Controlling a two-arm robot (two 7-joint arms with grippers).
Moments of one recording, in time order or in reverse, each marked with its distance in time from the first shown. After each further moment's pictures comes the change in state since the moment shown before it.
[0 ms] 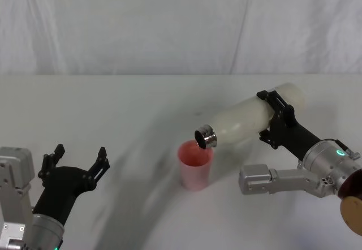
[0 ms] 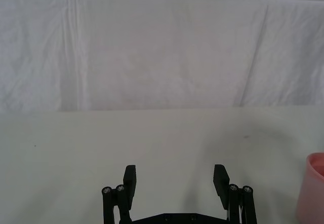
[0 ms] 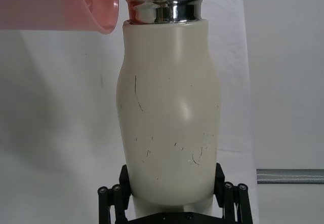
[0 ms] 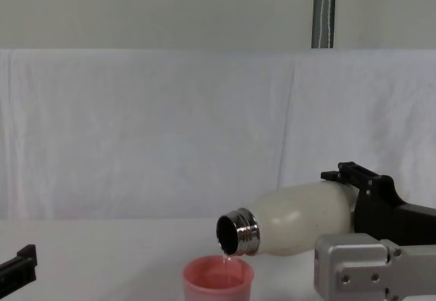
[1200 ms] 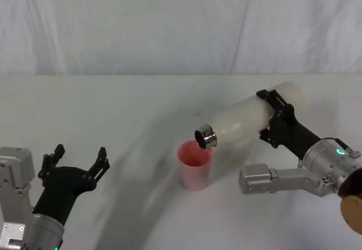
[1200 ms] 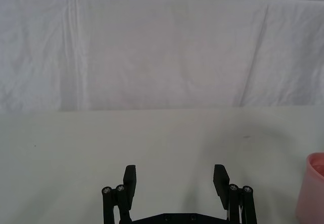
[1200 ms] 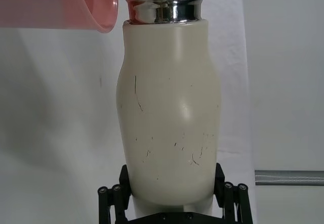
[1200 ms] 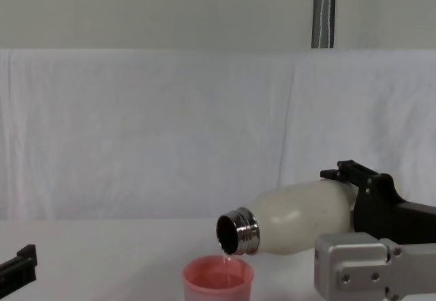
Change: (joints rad) left arm 0.000 0.000 0.000 0.000 0.000 0.000 0.000; right arm 0.006 0.002 -0.003 0.003 -0.005 -0.002 -0.002
